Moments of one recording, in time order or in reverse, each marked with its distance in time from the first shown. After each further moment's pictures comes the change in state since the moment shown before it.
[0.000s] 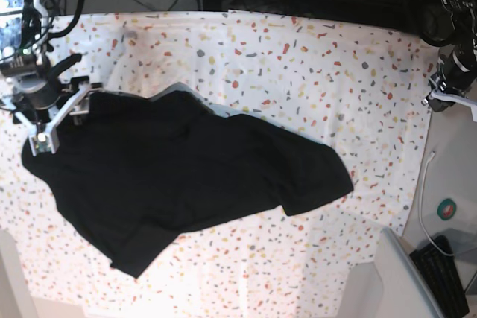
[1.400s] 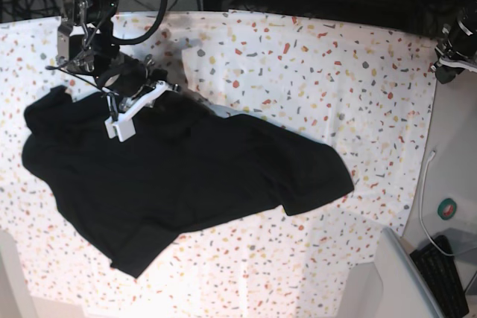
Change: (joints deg) left arm 4.6 2.6 -7.5 -0.1 0.3 -6.0 0.4; right arm 10.4 -16.8 7.4 -29.3 28.2 15.9 1.4
